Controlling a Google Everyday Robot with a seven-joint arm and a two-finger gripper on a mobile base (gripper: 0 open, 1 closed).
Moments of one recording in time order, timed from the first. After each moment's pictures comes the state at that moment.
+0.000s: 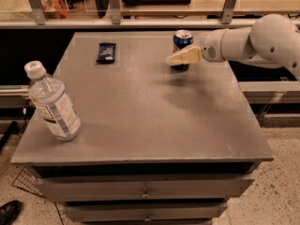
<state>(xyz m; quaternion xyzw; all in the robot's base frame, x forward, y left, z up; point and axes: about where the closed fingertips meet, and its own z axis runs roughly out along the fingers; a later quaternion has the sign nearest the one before) 0.717 -0.119 0.887 -0.35 0.76 0.21 0.51</state>
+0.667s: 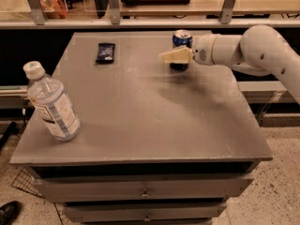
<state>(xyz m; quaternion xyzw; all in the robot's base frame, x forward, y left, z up) 0.727 -0.094 0.882 -0.32 0.74 0.26 0.54</state>
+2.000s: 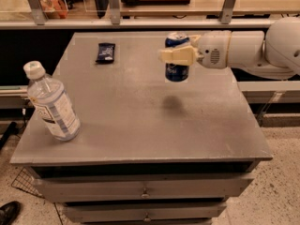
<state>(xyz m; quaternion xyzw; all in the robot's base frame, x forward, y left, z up) 0.613 -0.058 0.943 -0.38 0.68 0.37 0.51</state>
